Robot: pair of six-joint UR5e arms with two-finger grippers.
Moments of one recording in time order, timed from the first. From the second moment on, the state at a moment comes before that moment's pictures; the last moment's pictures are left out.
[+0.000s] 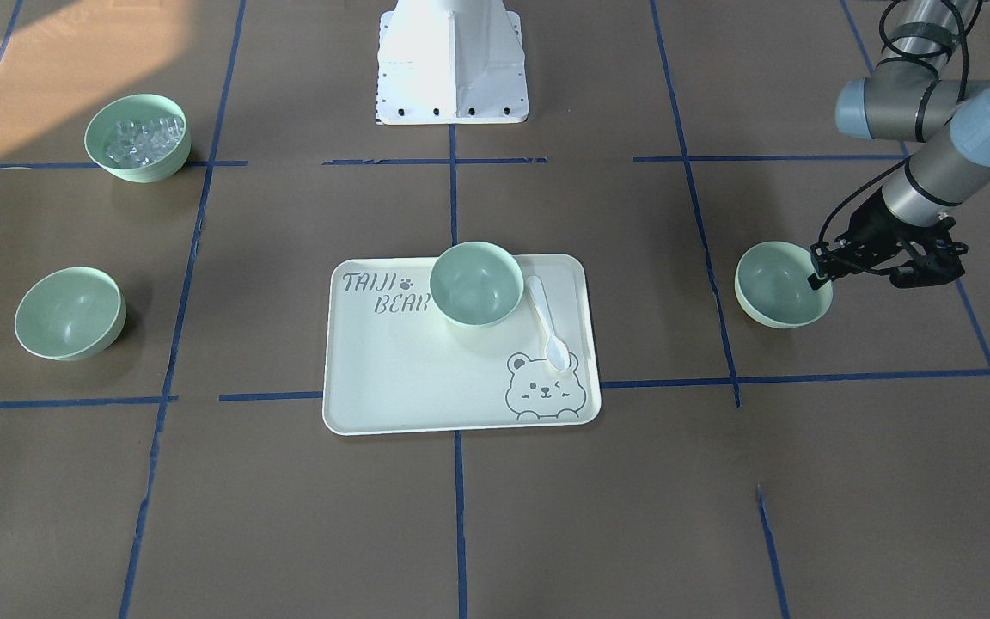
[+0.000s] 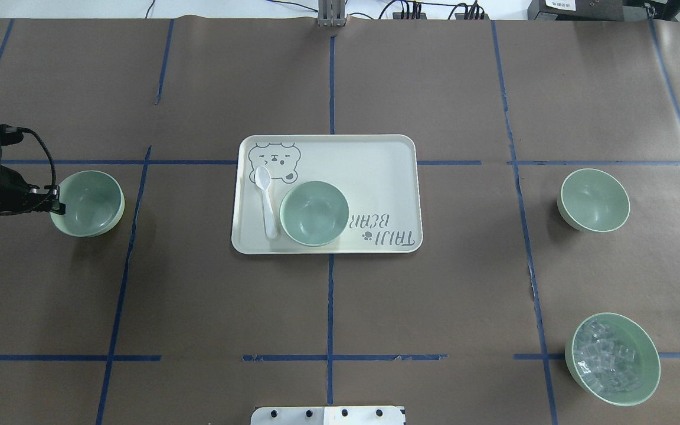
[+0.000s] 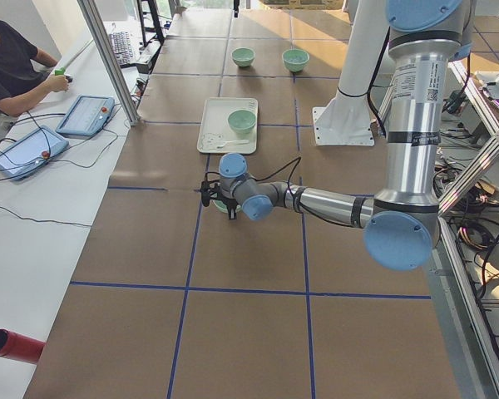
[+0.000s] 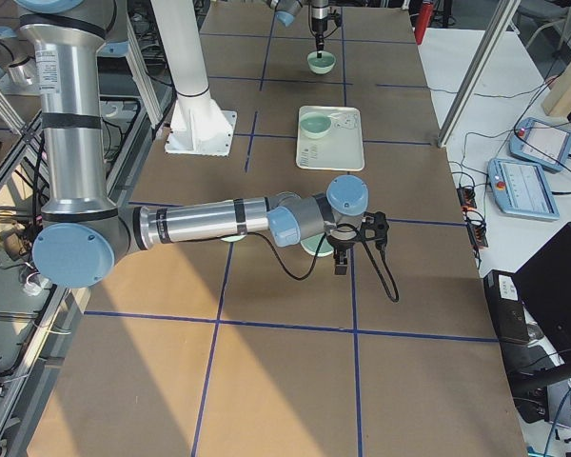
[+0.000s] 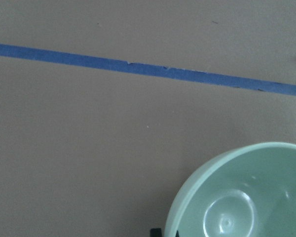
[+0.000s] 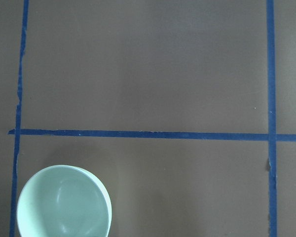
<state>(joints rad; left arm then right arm) -0.97 -1.59 -1.67 -2.17 -2.24 -1.05 1.37 -1.55 1.69 -1.34 2.45 0.42</state>
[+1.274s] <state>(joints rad) -1.03 -1.91 -1.86 -1.74 -2.27 -1.30 1.05 -1.56 1.55 -0.98 2.23 0.76</state>
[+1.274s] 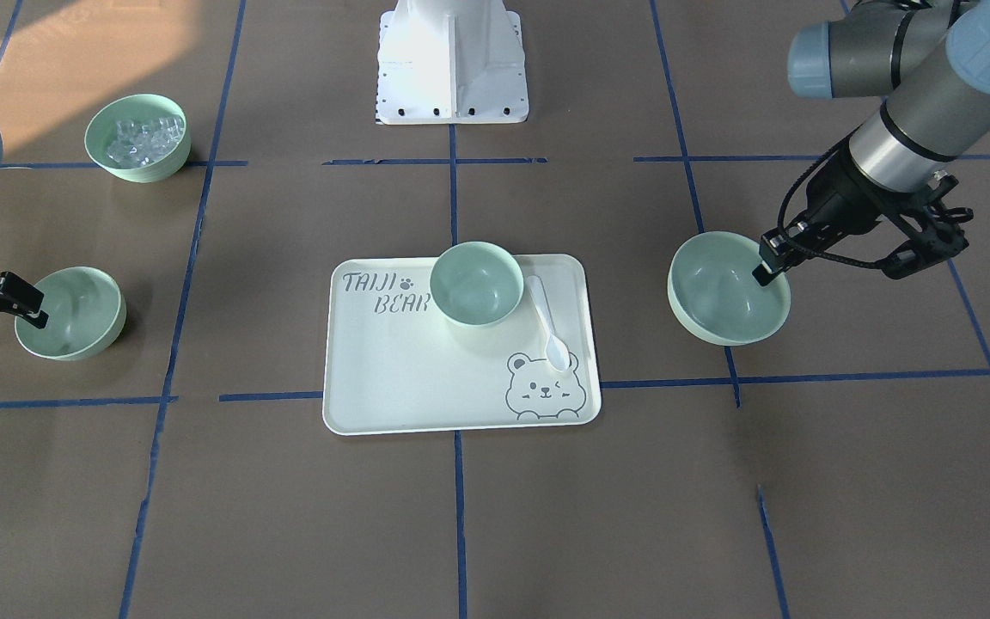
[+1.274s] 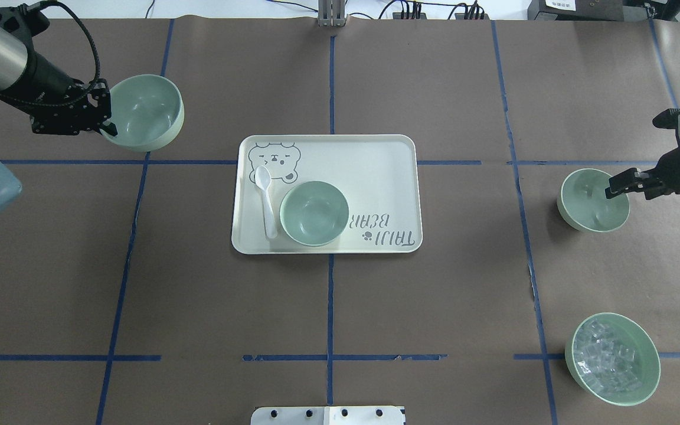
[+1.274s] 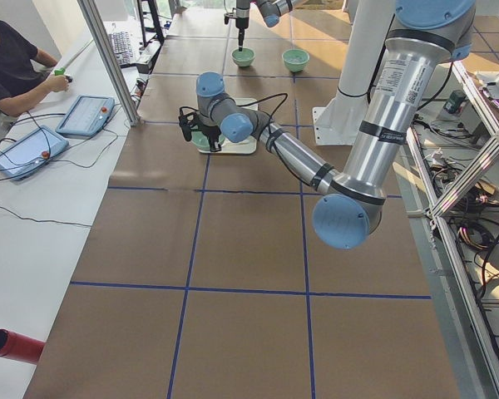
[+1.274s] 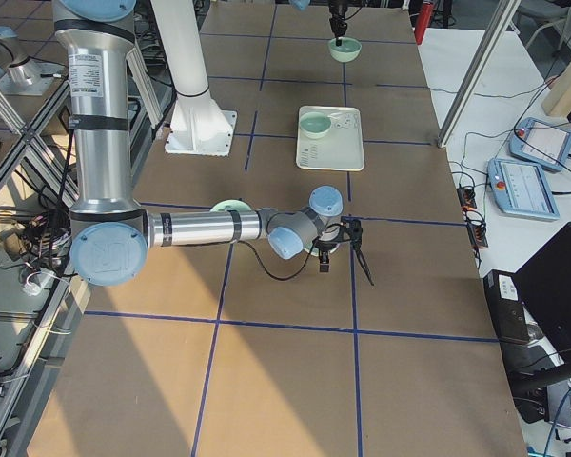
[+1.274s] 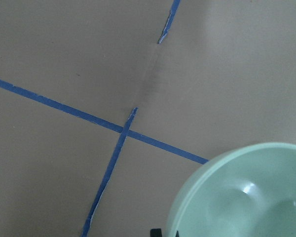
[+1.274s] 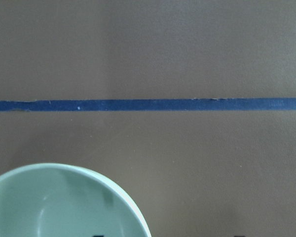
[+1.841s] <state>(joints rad) -1.00 -1.98 -1.85 -1.73 -2.27 -1.45 1.05 -1.56 1.56 -0.97 2.25 0.75</state>
